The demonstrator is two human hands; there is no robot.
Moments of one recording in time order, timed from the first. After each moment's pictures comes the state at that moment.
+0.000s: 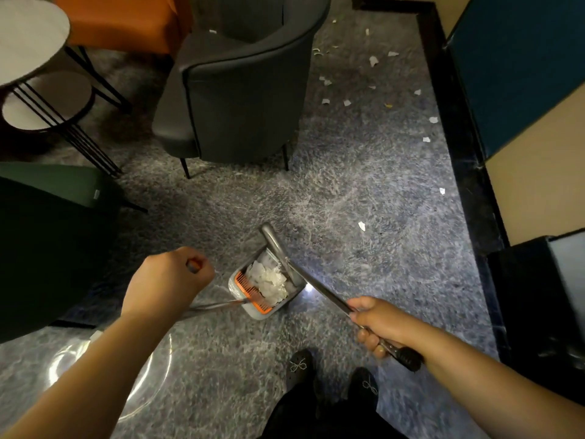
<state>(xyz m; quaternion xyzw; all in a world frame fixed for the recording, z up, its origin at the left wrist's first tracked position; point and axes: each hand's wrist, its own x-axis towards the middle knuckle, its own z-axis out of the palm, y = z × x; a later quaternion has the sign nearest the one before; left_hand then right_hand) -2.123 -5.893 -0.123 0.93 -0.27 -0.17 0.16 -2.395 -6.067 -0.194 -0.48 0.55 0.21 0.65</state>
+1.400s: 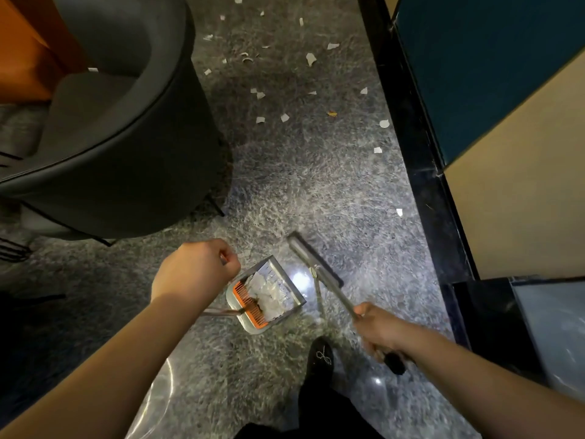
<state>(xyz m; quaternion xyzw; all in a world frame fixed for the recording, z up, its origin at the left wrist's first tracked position) -2.152 -6.378 -0.153 0.89 -0.42 -0.20 0.02 -2.434 -6.471 -0.254 -0.56 0.56 0.30 0.54</state>
